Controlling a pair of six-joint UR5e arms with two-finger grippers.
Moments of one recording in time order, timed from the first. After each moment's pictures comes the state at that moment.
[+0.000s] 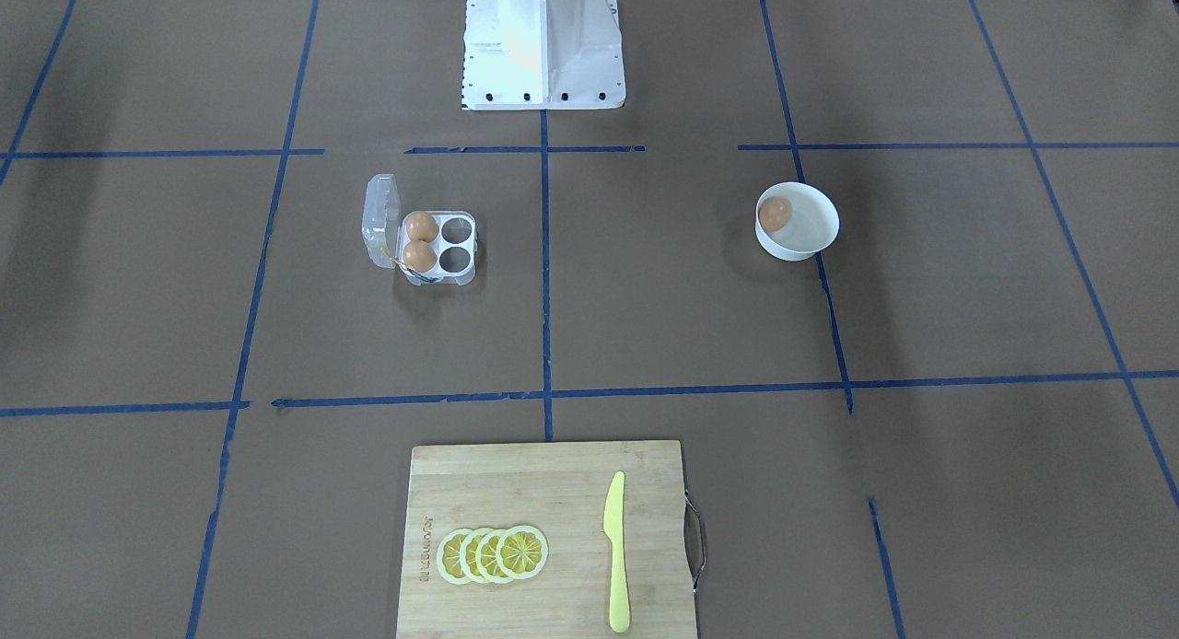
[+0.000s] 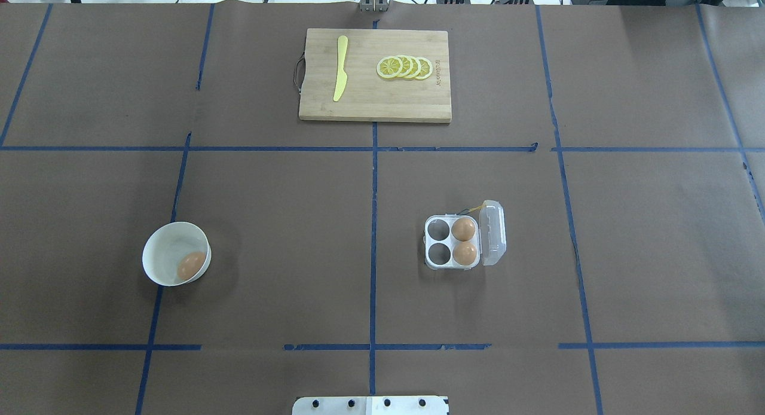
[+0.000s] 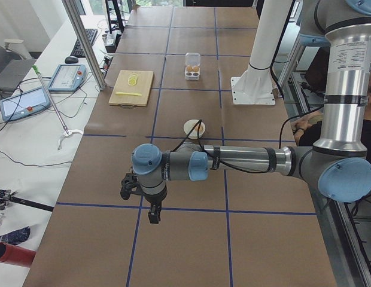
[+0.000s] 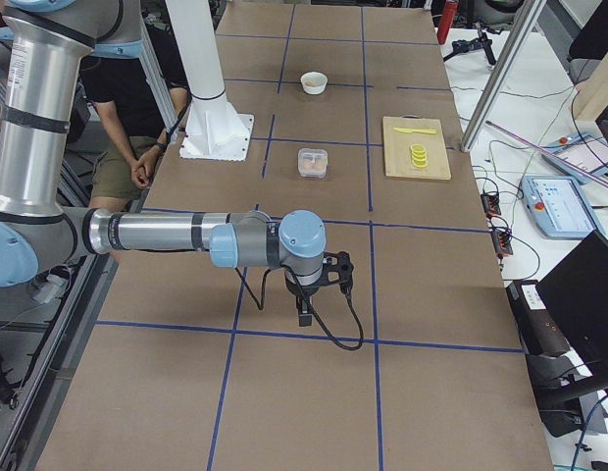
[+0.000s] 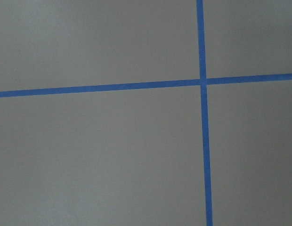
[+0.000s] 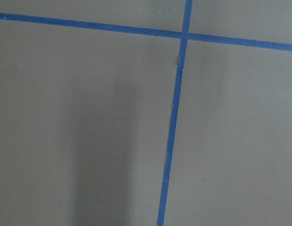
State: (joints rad) left arm -1.60 -1.57 -1.60 -1.51 -2.29 0.10; right arm 1.53 -1.83 1.87 -1.55 2.36 -0.03
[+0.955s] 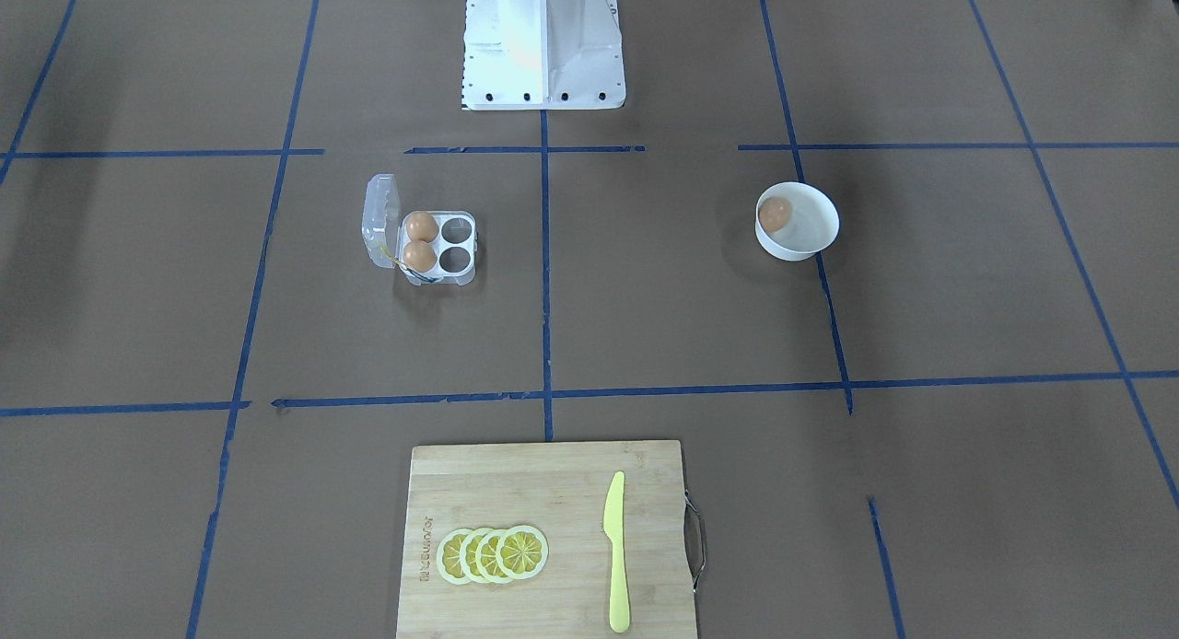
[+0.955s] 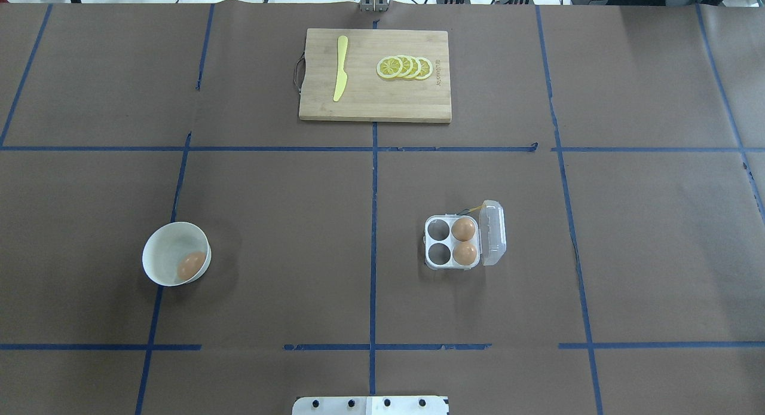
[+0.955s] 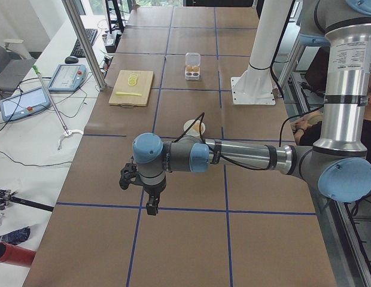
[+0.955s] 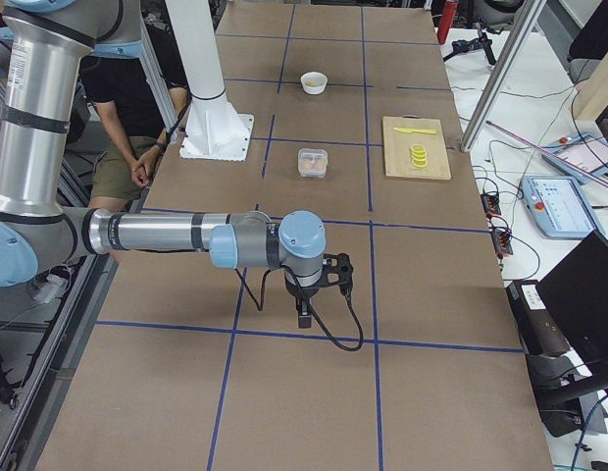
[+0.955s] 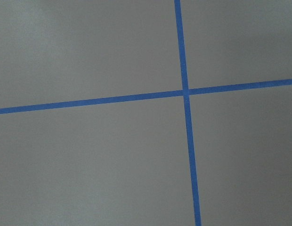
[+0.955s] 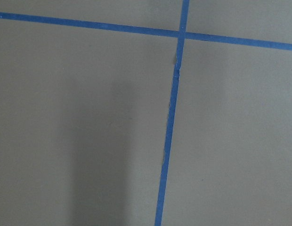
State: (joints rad) left arm -1.60 -1.57 -1.66 -1.50 -2.29 0.11; right arm 1.53 -1.83 1.86 -1.55 2.36 -0.03
